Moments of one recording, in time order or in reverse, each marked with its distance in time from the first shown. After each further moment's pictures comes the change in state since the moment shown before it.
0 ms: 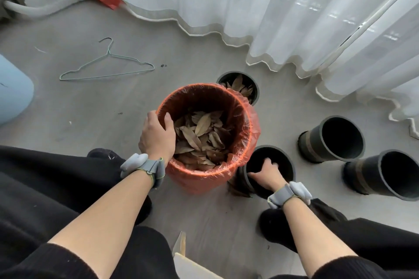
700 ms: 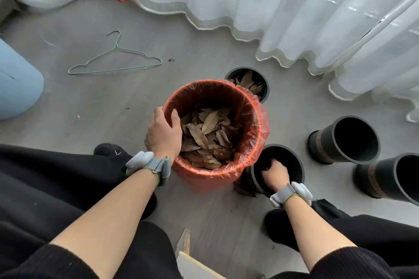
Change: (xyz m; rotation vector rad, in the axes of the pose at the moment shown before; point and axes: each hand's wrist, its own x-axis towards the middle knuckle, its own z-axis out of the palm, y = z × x) left_hand 0.004 -0.008 0.001 0.022 0.025 -0.016; right_hand 0.036 0.007 0.032 0.078 0.163 -0.035
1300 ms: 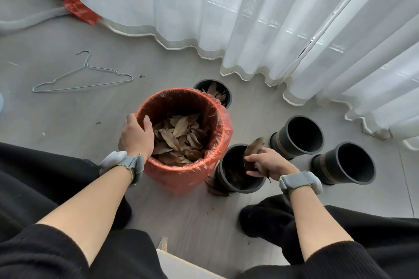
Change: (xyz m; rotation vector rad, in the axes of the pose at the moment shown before) left_hand -0.001 -0.004 0.001 -0.010 -0.019 0.034; right_hand -0.047 0.008 -0.107 0.836 -0.364 0.100
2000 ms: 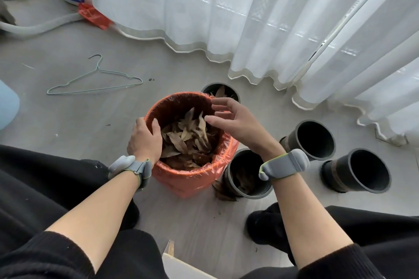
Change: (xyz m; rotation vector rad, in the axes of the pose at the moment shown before) left_hand -0.004 0.007 -0.007 -0.016 -0.039 0.007; right_hand -0.070 -0.106 0.100 -0.336 -0.136 -0.740
